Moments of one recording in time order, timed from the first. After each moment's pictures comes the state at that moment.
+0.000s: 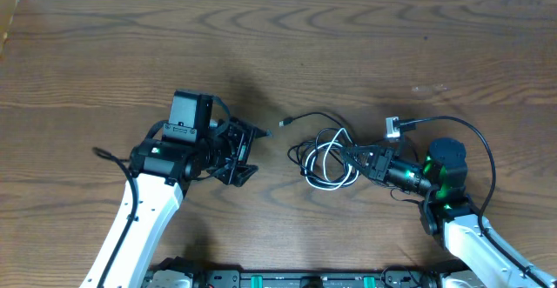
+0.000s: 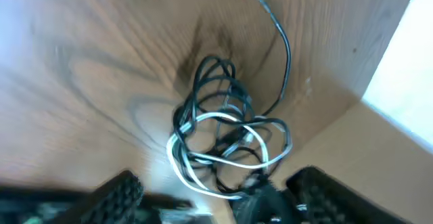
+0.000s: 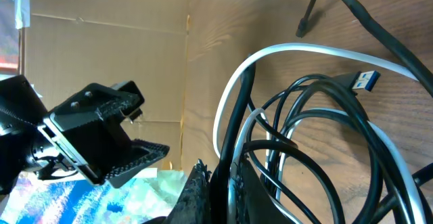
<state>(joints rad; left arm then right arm) -0.23 1.19 0.93 -0.81 0.55 -1.40 0.19 1.19 0.26 0.56 -0.91 1.05</state>
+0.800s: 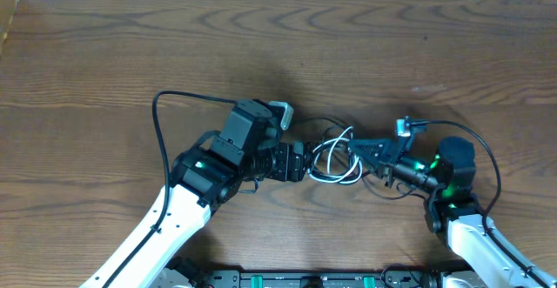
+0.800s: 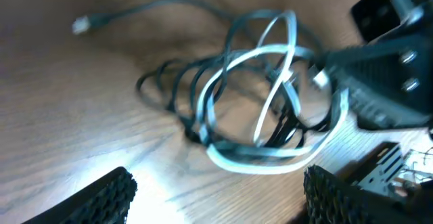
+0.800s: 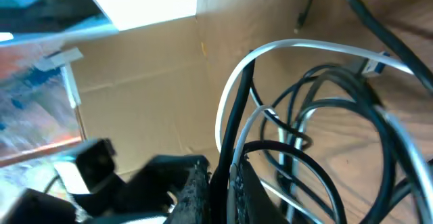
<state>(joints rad) -0.57 1.19 0.93 -0.66 0.33 -0.45 0.11 1.19 0.26 0.60 -0.92 1.44</state>
